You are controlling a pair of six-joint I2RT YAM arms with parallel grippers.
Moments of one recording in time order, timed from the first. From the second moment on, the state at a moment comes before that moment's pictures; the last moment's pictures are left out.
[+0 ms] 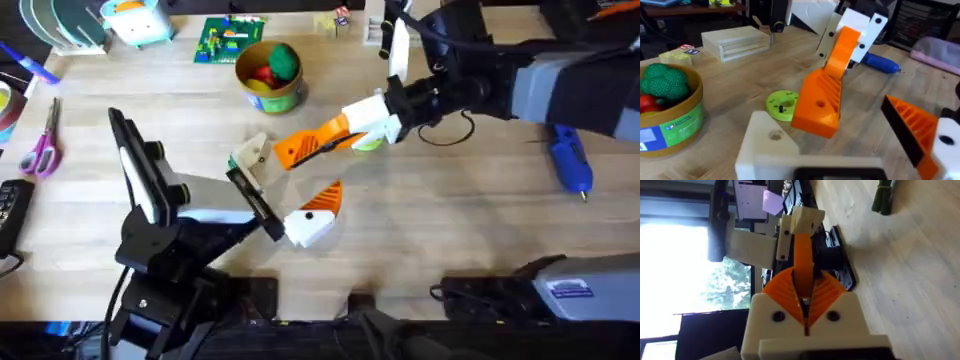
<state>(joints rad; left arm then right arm) -0.30 0.01 0.01 -0.05 0.61 -0.11 0.40 1.58 0.95 -0.33 -1.33 0.39</state>
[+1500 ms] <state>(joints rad) -0.30 0.01 0.01 -0.05 0.62 -0.13 0.47 1.80 0.95 0.12 -1.43 0.83</state>
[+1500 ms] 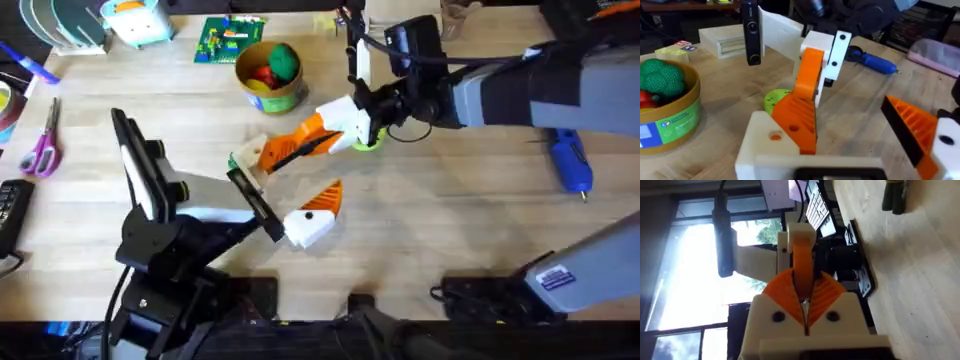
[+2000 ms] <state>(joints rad) -0.30 0.01 0.01 -0.05 0.62 -0.14 0.52 1.80 0.95 0.20 -1.36 0.86</state>
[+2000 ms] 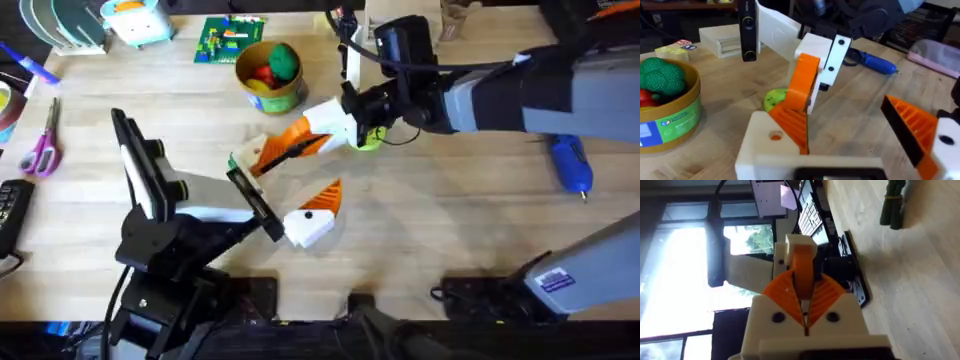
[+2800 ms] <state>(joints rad) -0.30 0.02 0.01 -0.05 0.61 -0.15 0.54 1.80 0.96 0.24 -1.29 0.88</state>
